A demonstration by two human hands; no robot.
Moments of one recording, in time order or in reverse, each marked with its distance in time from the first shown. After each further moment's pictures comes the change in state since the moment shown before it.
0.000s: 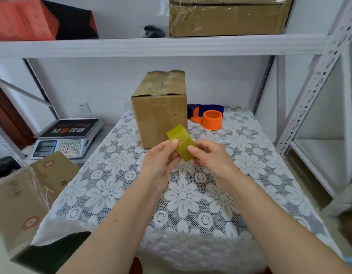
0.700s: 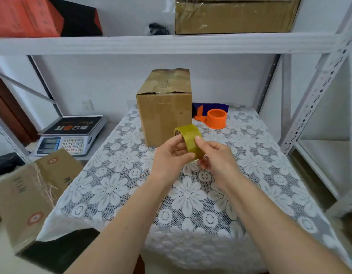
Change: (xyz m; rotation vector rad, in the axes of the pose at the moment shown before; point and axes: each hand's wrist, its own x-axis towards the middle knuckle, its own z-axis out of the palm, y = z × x) left_hand -0.010 -0.005 0.000 0.471 -0.076 0.263; right_hand -0.010 -0.012 0.016 0.172 0.189 0.140
